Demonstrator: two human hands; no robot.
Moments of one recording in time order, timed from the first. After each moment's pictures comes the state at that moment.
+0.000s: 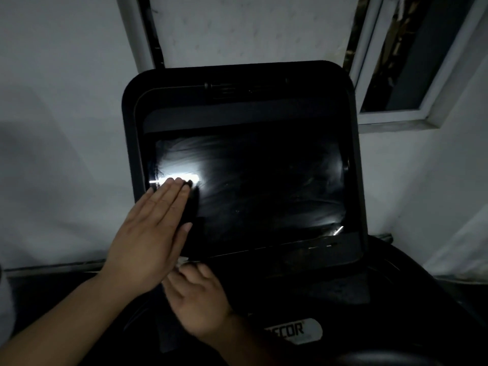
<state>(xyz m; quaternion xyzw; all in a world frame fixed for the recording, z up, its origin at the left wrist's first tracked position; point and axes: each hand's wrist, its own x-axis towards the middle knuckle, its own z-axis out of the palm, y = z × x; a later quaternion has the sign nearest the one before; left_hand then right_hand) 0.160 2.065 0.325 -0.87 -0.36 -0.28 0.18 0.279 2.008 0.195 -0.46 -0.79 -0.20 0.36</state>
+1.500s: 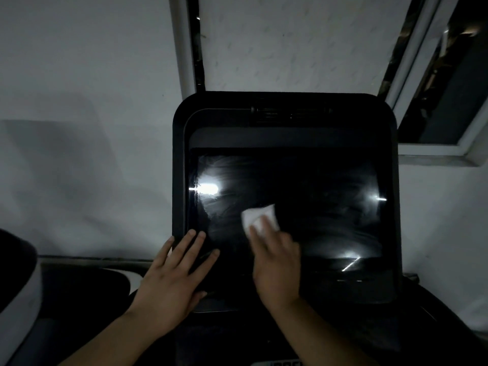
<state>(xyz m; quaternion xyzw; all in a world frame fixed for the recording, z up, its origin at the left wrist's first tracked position) 0.123 2.051 0.263 -0.88 -0.42 -0.07 0.19 0.370 2.046 0.249 -0.61 -0.68 -0.23 0.32</state>
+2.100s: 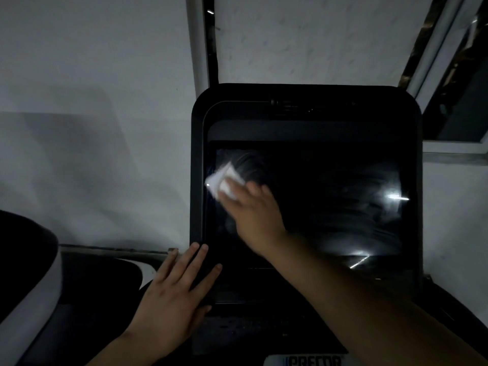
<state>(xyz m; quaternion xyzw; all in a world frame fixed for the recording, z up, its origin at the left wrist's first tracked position) 0.093 2.016 0.248 -0.89 -0.41 -0.07 0.19 0.321 2.112 0.324 -0.48 -0.80 -0.24 0.25</state>
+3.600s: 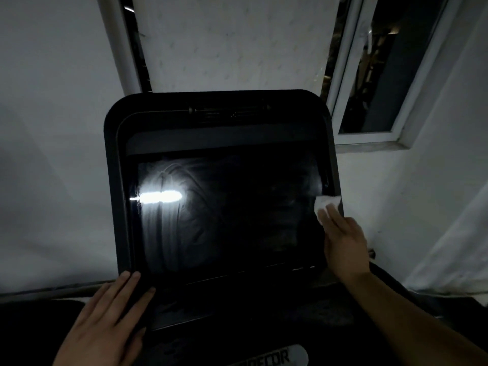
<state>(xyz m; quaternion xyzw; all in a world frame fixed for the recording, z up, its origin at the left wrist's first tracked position) 0.095 2.036 0.220 -0.87 -0.40 -0.21 0.20 0.611 2.012 0.249 -0.67 -0.63 -0.29 0.28</state>
